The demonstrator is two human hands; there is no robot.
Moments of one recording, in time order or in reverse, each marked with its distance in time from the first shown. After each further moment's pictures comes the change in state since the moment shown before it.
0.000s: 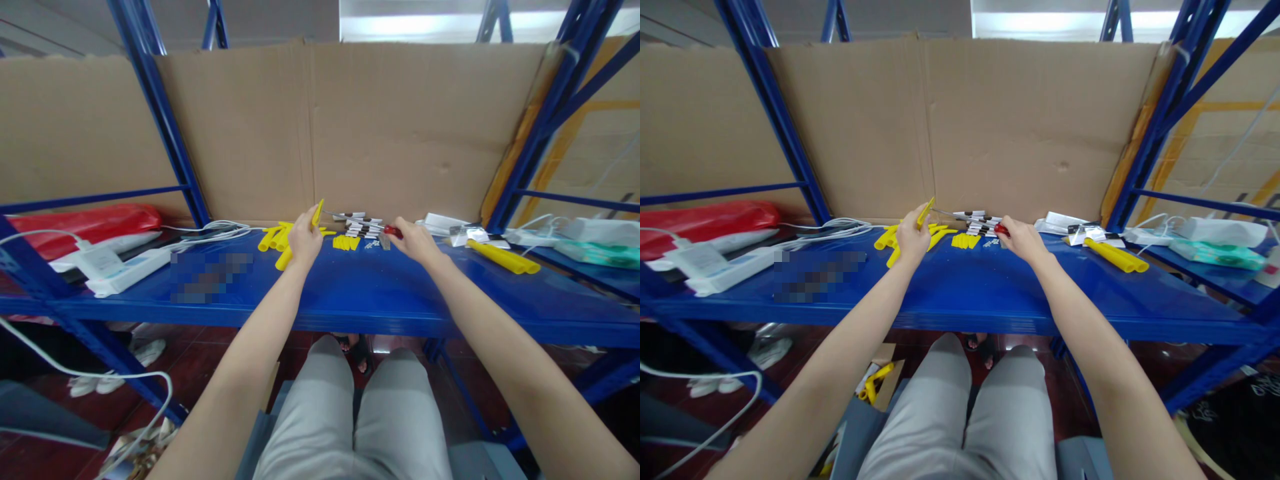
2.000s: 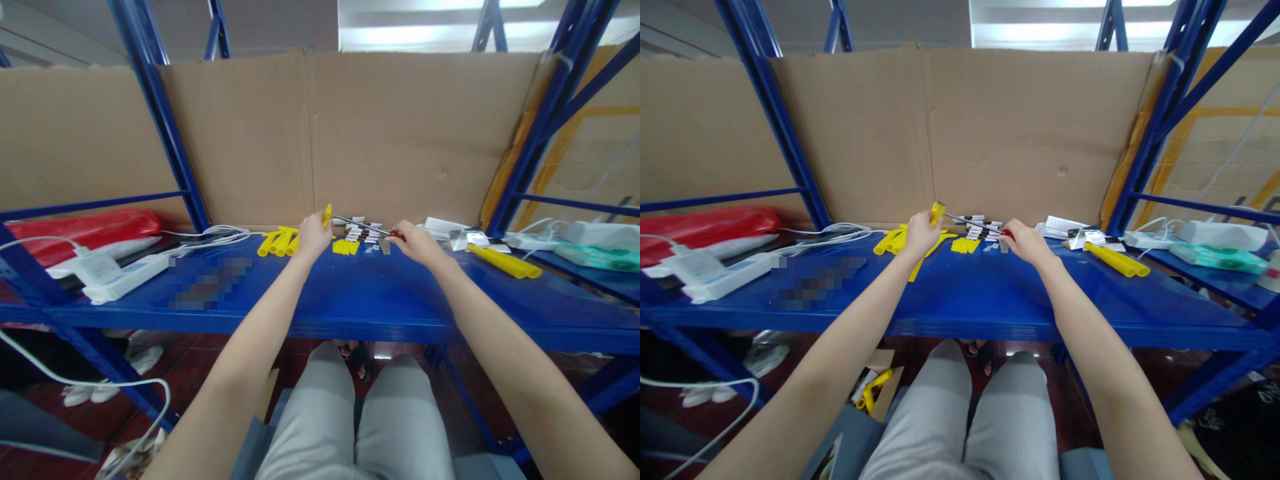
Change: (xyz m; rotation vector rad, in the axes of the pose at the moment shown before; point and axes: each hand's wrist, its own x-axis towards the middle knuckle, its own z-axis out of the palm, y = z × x) left_hand 0.027 0.037 0.001 0.256 -0.303 -0.140; right_hand 0.004 0.019 0.003 0.036 -0.018 -0.023
